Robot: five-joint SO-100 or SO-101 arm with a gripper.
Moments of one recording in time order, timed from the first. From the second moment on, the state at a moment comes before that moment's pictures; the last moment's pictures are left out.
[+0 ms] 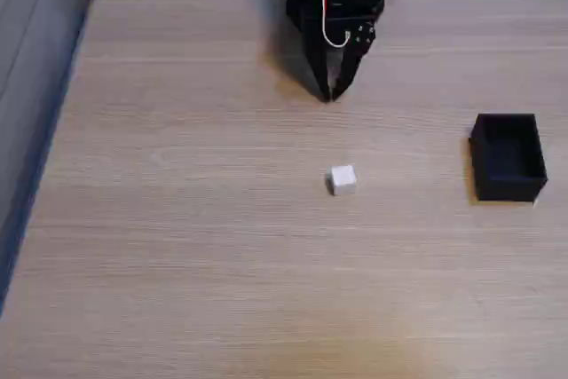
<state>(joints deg) 0.4 190.5 177.2 76.8 -92.2</state>
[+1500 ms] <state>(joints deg) -0.5 190.5 177.2 76.8 -92.2</state>
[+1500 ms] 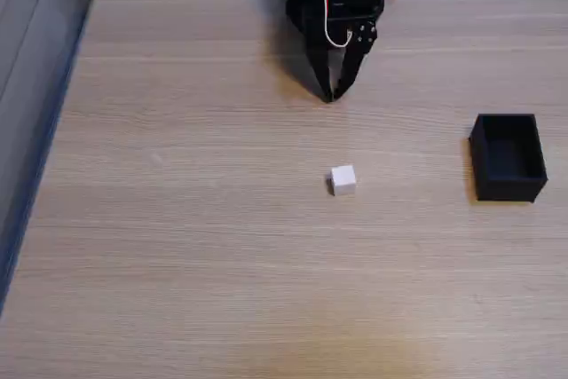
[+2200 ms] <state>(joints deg) 0.3 190.5 177.2 76.8 -92.2</state>
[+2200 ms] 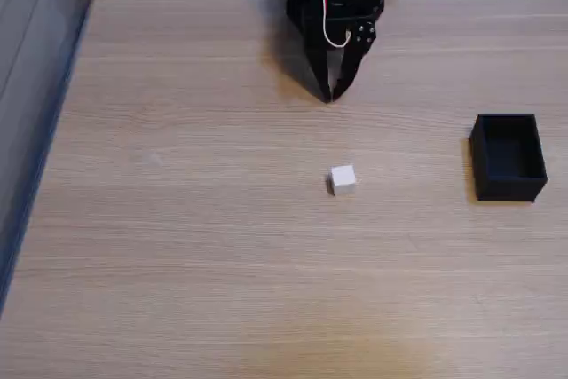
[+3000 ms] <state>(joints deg) -3.1 168.9 164.2 69.6 -88.4</state>
